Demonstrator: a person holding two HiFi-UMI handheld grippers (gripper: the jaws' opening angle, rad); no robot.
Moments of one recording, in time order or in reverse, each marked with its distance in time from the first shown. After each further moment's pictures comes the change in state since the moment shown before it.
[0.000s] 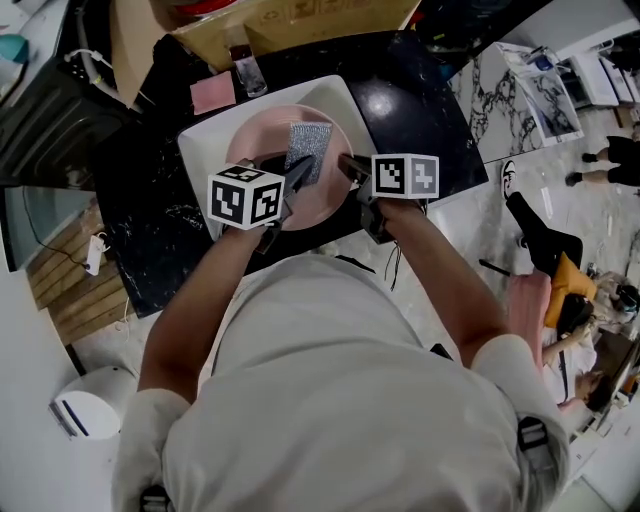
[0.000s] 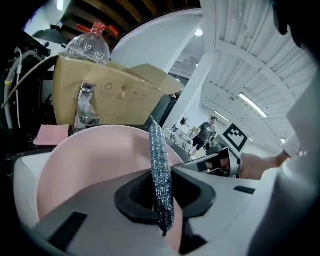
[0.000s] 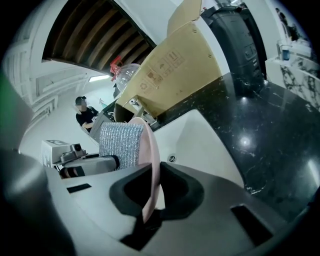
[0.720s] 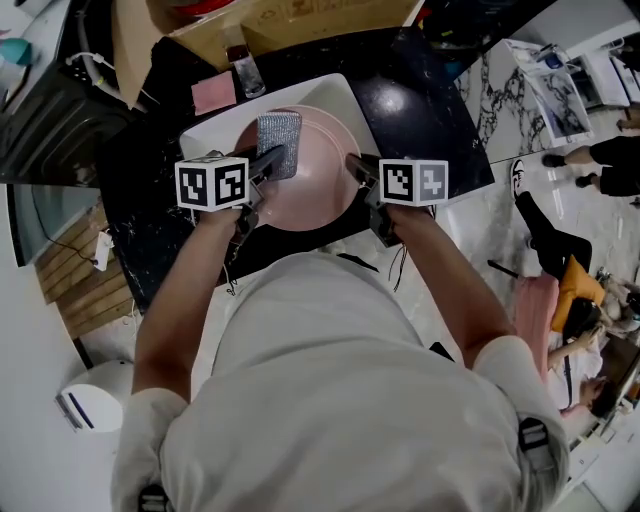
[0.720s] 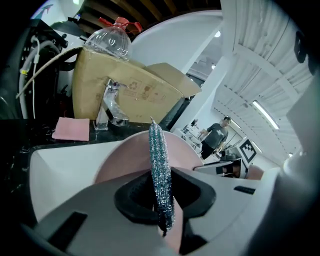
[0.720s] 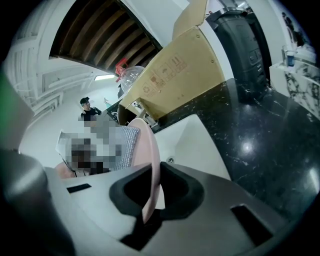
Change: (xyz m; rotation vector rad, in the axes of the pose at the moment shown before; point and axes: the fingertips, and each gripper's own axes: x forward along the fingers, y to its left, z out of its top) left arm -0.019 0.048 0.007 -0.139 0.025 0.062; right arm -0.012 -0.010 0.005 -0.061 -0.018 0.020
